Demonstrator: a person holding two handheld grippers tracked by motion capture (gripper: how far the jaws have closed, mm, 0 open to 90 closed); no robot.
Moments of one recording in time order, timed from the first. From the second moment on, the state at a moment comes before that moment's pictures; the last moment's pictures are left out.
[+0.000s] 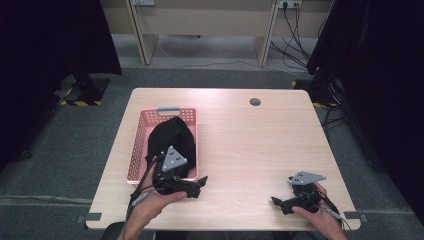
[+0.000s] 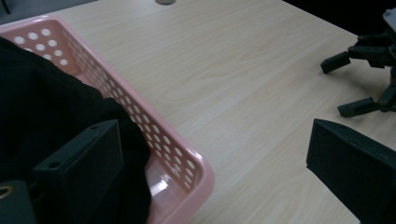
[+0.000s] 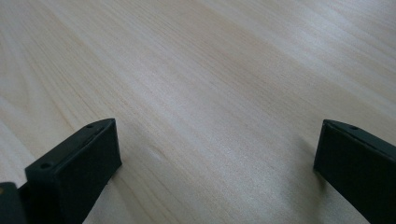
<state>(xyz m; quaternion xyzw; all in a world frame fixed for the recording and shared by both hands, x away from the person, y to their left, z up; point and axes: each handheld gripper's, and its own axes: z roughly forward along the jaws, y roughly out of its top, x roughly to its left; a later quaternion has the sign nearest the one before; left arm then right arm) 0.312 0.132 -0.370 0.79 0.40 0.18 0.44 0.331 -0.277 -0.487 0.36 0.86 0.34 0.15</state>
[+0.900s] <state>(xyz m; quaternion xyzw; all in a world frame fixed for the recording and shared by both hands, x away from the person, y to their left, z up) 0.357 0.170 -0.369 0.76 0.47 0.22 0.40 0.331 -0.277 -0.487 0.36 0.86 0.34 0.15</state>
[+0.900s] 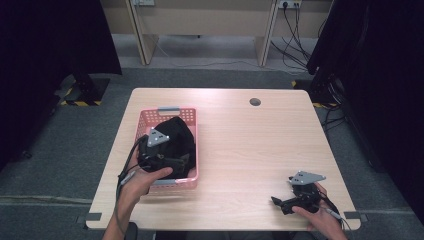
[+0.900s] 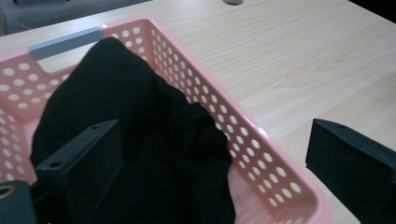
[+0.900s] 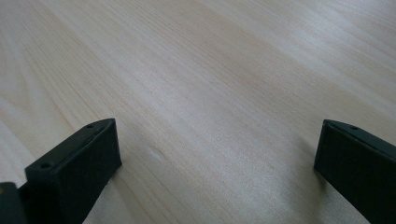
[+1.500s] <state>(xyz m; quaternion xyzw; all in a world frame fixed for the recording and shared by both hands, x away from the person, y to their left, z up) 0.387 0.187 -0.378 0.74 0.50 0.22 0.38 0.331 -0.277 -0.487 0.36 0.86 0.34 0.15</state>
